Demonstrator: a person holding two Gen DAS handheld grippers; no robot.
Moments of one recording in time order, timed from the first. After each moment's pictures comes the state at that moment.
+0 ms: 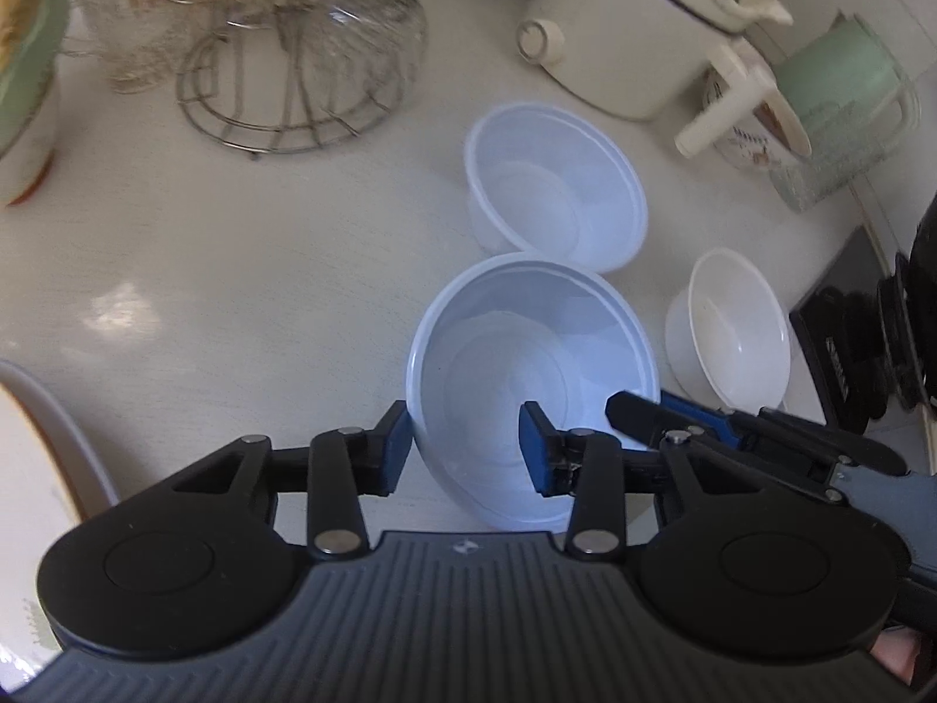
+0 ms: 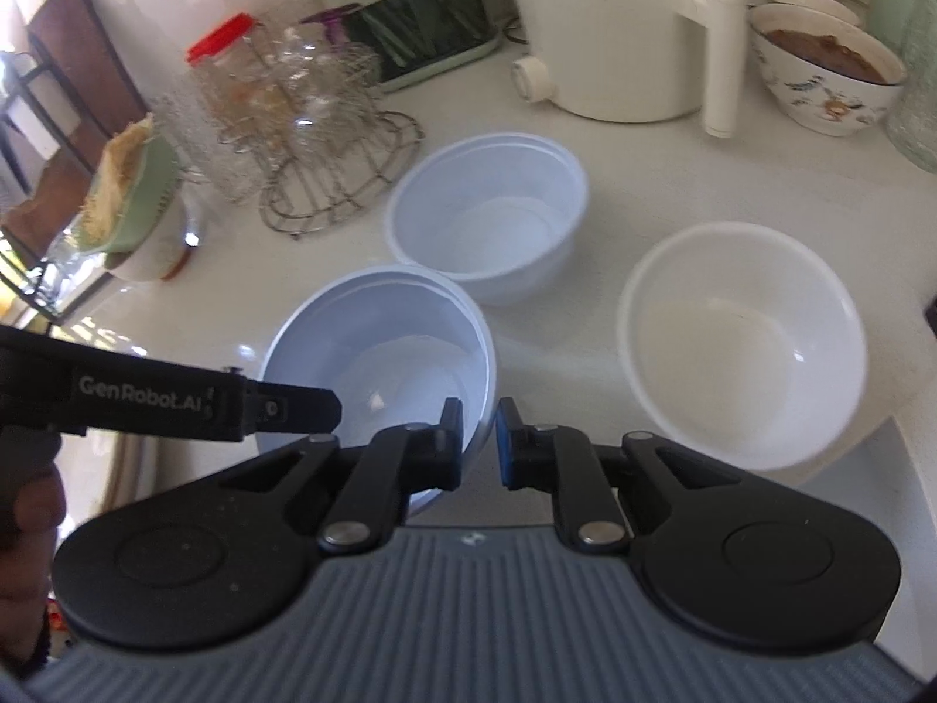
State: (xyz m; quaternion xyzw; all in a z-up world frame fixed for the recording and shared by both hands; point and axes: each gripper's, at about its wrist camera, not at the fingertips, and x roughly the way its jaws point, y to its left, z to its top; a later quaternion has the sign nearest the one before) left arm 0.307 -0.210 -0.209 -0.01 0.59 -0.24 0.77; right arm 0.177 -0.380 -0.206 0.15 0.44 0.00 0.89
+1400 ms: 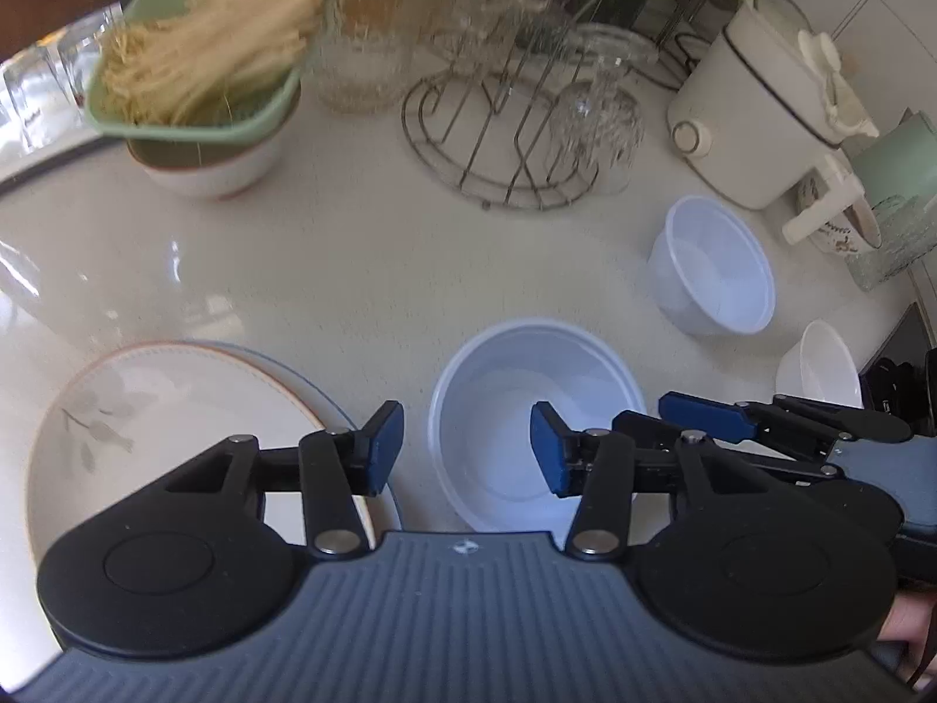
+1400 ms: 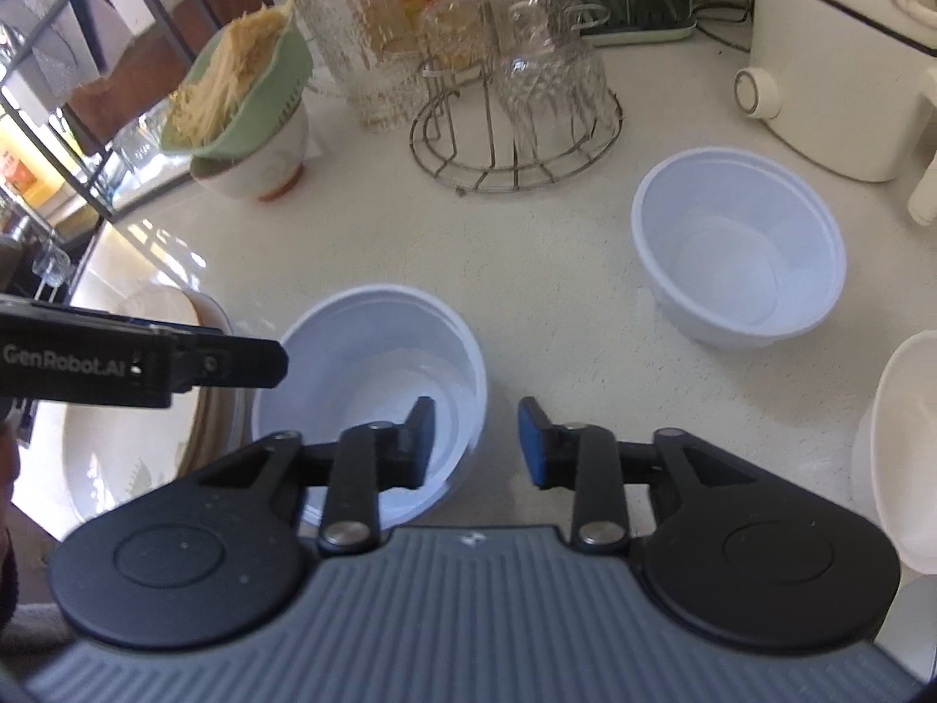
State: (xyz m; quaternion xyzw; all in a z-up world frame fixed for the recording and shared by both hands) left arm 0.312 -0.094 -0.180 -0.03 0.55 -0.17 0.82; right arm 0.227 -0.291 -0.203 0.08 0.47 0.09 0.87
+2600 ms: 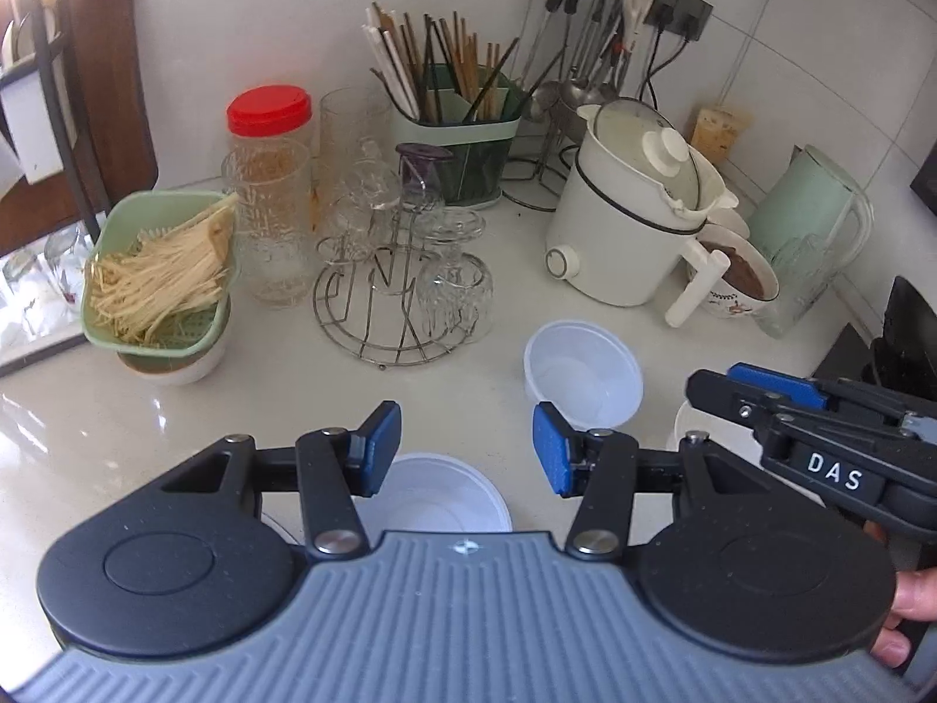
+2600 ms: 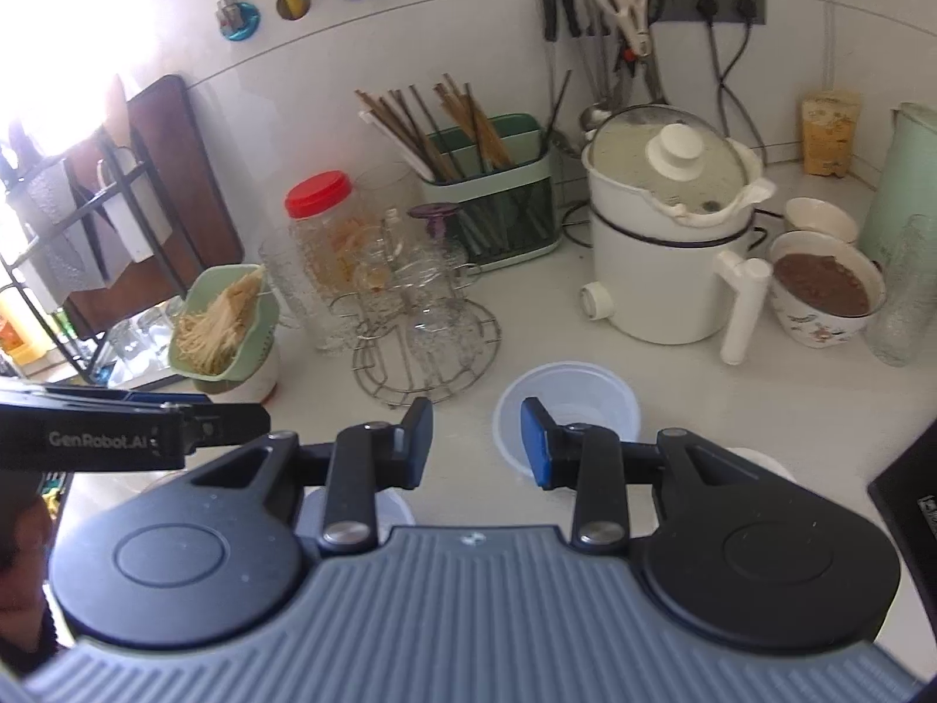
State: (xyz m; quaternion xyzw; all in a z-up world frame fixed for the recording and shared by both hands) left arm 0.270 -0.141 -0.072 0.01 0.42 -0.22 0.88; right arm 0.160 -0.338 -0.088 0.10 0.31 -0.02 0.94
